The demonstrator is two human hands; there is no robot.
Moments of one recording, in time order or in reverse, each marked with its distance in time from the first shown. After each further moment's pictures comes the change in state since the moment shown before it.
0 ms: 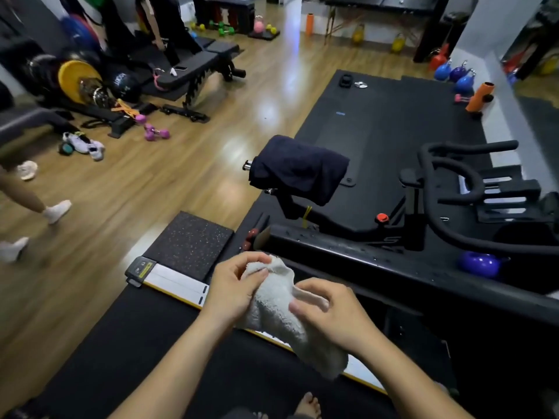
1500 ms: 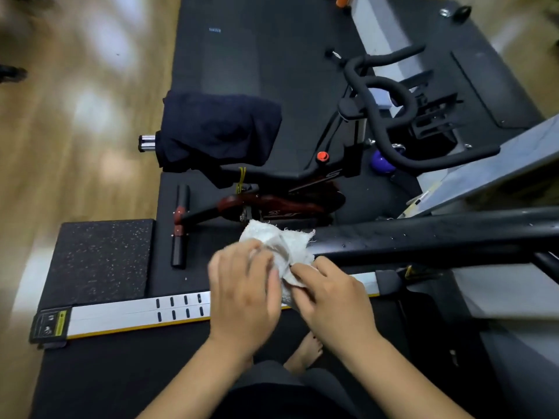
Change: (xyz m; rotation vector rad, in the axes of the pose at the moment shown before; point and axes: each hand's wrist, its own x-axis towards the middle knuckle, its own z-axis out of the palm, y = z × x) left_hand 0.121 -0.045 -0.007 0.662 -0.153 0.813; right_hand 0.089 -0.029 0.065 -0.704 0.563 0.217
